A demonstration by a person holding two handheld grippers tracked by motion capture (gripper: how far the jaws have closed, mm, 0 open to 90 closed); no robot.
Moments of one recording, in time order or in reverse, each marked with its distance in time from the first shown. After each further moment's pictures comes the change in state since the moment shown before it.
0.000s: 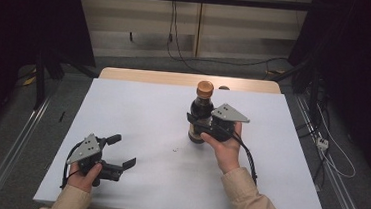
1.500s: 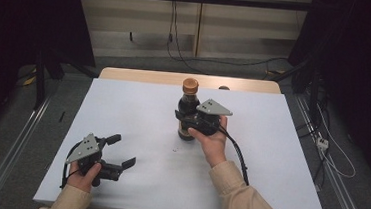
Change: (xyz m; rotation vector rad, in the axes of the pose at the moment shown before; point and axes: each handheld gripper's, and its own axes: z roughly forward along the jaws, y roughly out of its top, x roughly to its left) left arm 0.001 -0.001 0.000 -0.007 -0.007 -0.014; right arm 0.009 -0.005 0.042 0.034 0.031 0.005
